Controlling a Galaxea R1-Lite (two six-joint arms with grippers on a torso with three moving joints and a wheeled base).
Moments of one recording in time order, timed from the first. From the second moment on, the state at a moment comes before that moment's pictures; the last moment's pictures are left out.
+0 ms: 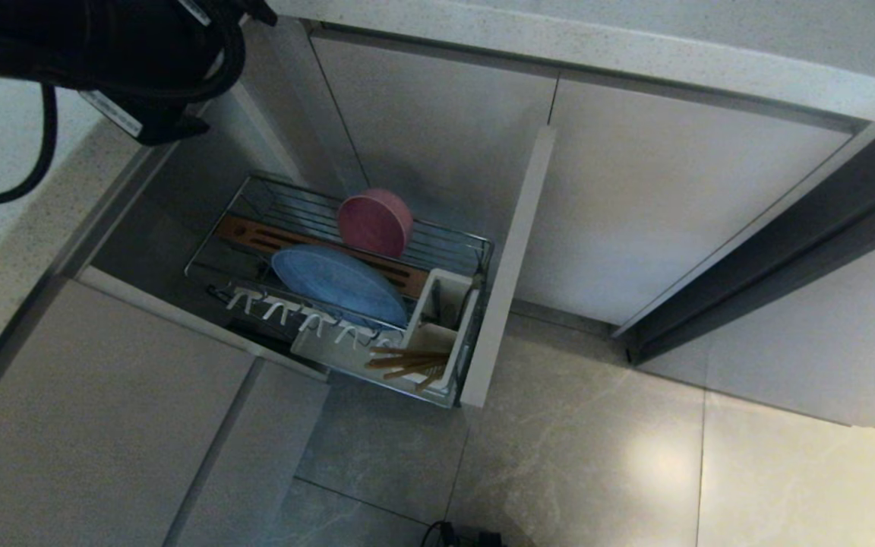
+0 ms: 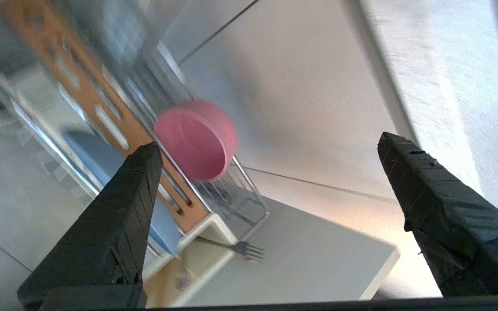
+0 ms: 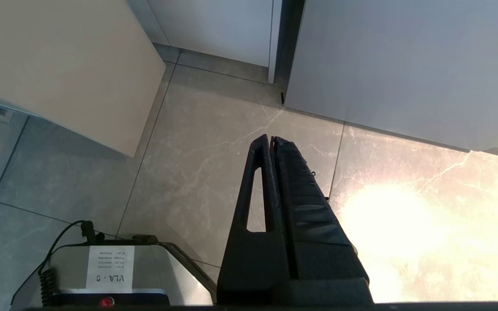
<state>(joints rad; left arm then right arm) -0.64 1.58 -1.90 0.45 0.65 -0.81 0.00 0.00 0.00 0.00 0.00 0.03</state>
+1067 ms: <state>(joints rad) -0.23 1.02 -1.84 0.67 0.05 -0.26 0.00 0.00 0.00 0.00 0.00 0.03</state>
